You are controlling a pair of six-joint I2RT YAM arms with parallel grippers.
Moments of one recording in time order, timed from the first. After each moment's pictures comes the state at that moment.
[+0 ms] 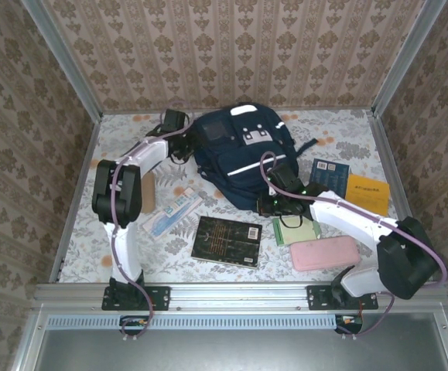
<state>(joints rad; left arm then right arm) -0.32 2.05 1.57 -0.41 0.21 -0.81 0.60 1.38 0.89 -0.49 -0.13 0.59</state>
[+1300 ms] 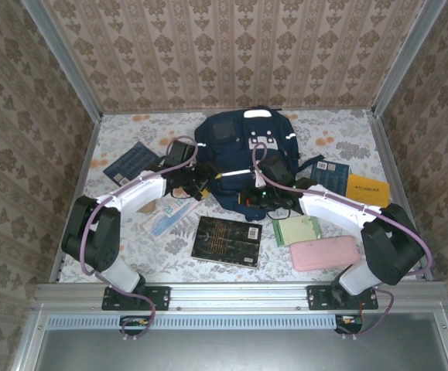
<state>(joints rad) -0.52 1.60 1.04 -0.33 0.40 -1.26 0.61 1.51 0.95 -0.29 -0.32 0.70</state>
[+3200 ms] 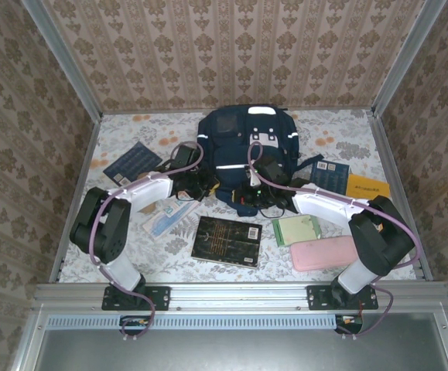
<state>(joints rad) -0.53 1.68 1.02 -0.28 0.34 -1.29 0.62 1.59 0.95 -0.17 -0.35 0.73</state>
